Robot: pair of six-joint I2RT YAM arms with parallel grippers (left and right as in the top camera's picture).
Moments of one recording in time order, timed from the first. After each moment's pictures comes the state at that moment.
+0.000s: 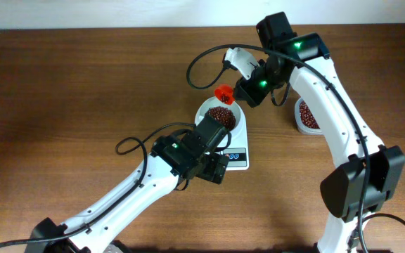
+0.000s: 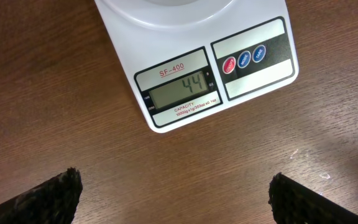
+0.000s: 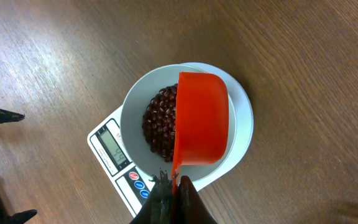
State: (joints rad) left arm -0.72 1.47 1.11 -0.89 -0.09 -0.35; right arm 0.32 1.99 1.96 -1.23 -0.44 -0.52
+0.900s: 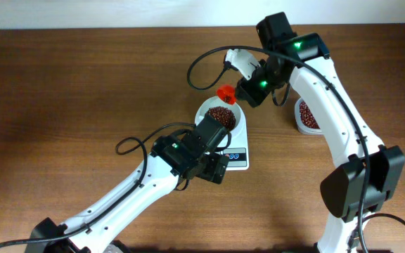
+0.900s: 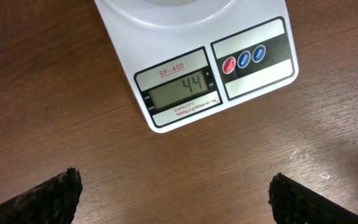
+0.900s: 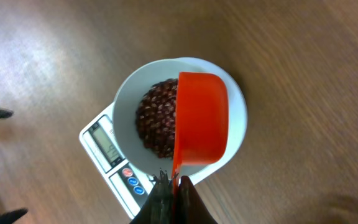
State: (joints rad) left arm -0.72 1.47 1.11 -0.89 -0.09 -0.35; right arm 0.32 1.99 1.96 -1.23 -0.40 -0.52
